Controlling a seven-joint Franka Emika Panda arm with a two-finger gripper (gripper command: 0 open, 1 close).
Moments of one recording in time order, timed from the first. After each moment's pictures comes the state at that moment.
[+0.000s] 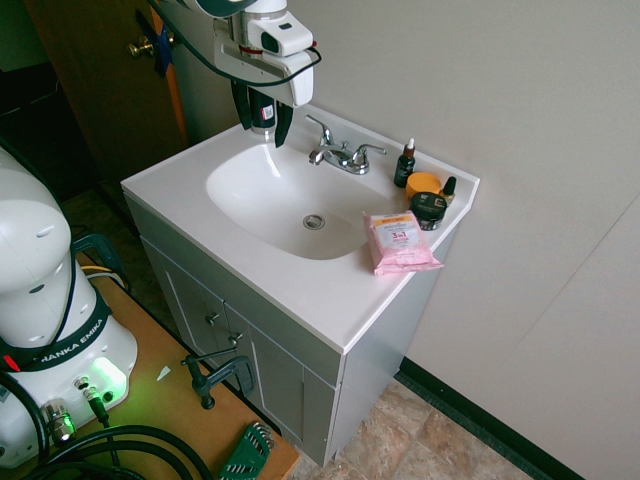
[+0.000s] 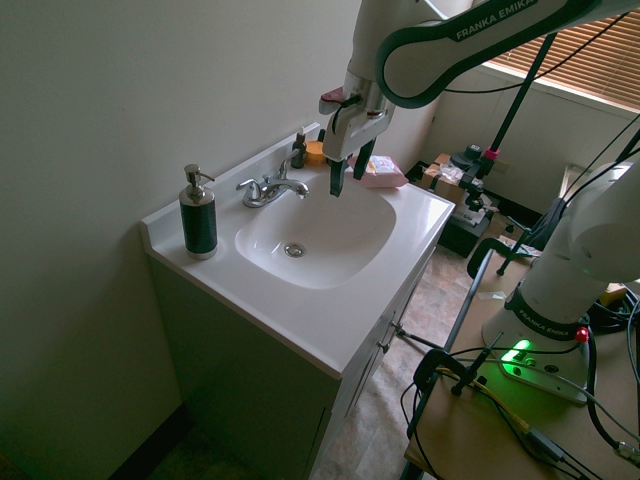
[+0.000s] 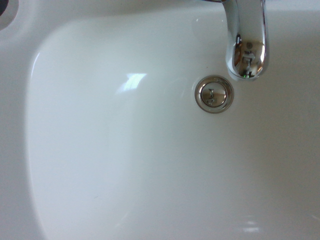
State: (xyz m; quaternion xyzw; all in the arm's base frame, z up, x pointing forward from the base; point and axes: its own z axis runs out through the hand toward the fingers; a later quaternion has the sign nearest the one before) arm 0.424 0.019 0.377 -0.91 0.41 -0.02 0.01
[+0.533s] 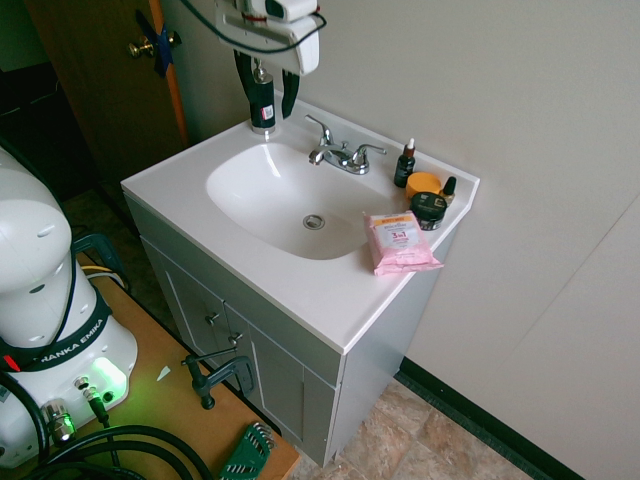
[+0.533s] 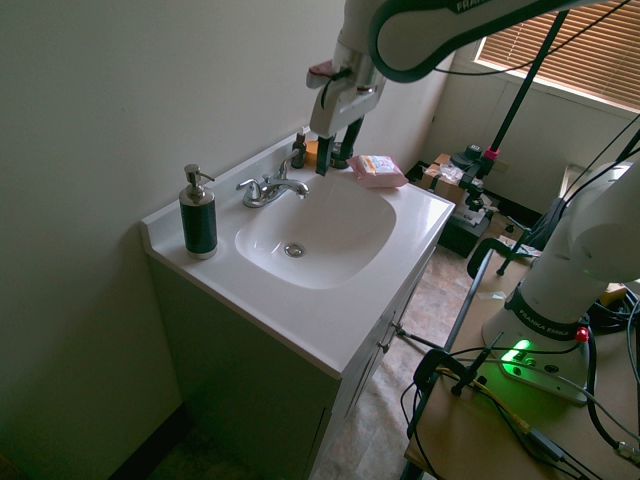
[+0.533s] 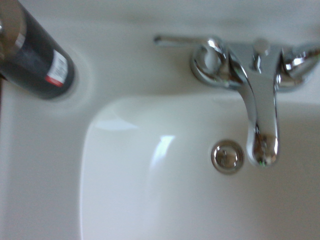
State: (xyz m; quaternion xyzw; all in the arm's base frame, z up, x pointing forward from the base) arm 0.465 0.058 0.458 -0.93 0.37 -0.07 0.02
